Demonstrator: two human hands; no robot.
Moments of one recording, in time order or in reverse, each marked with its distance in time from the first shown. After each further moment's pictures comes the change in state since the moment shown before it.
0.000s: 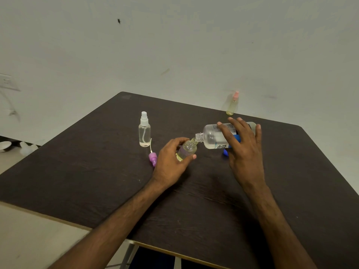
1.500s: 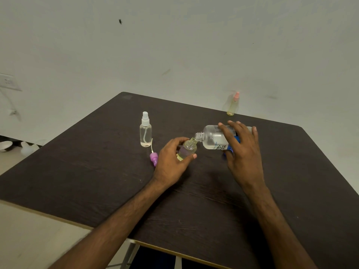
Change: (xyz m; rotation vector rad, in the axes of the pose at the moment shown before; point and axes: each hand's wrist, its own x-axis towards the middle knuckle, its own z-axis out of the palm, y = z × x) left_hand 0.000 -0.001 -0.001 -0.013 0.019 0.002; right_hand -0.005 0.001 0.006 0.111 -0.047 0.049
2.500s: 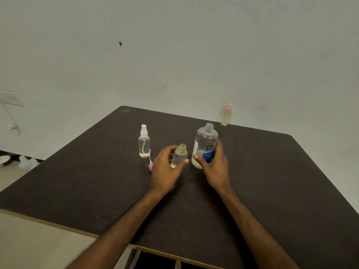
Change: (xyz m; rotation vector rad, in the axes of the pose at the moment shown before) left_hand -0.001 0.003 -0.004 -0.039 0.105 -0.055; right_hand 0.003 -0.041 0.035 0.801 -0.122 0.566
